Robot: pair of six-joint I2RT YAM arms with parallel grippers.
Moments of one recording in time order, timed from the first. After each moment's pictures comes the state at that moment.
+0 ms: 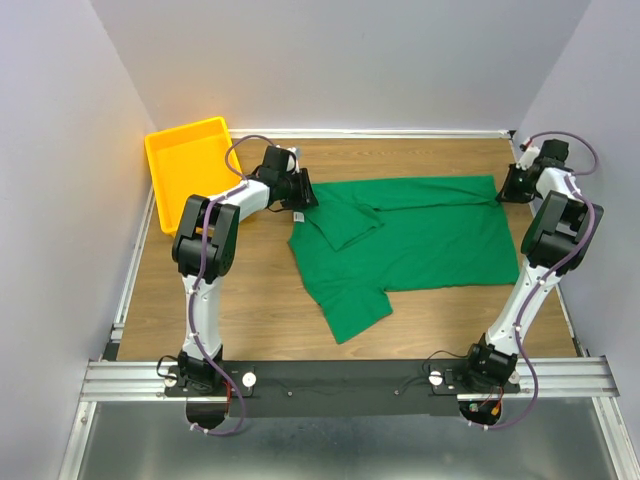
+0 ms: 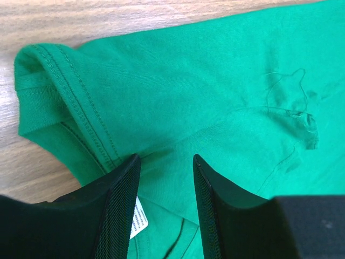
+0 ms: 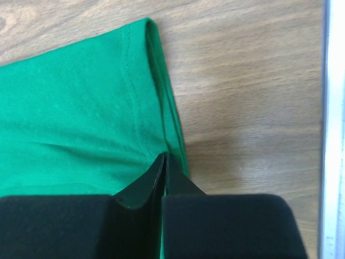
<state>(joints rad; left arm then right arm) -0.31 2.14 1.49 -0.16 0.33 -0.46 -0.42 2.27 1.77 -0.50 -0.35 -0.13</state>
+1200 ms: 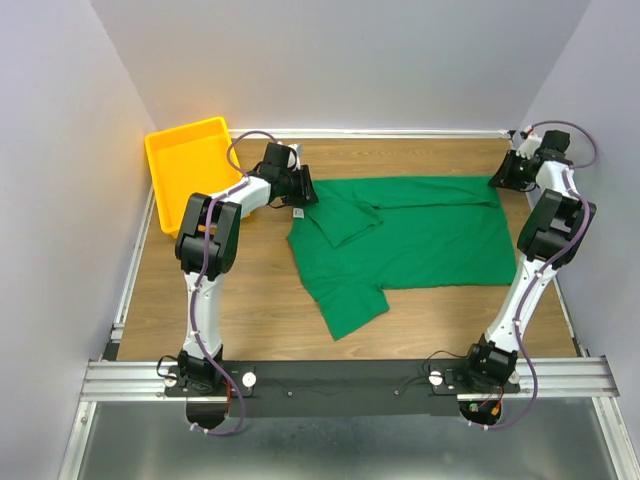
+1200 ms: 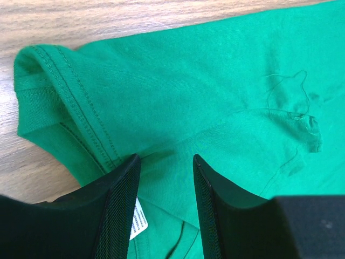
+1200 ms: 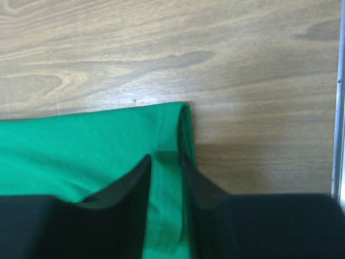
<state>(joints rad) -0.30 2.18 1.56 -0.19 0.33 -0.43 -0.42 2.41 2.00 -0.52 -0.49 -0.10</state>
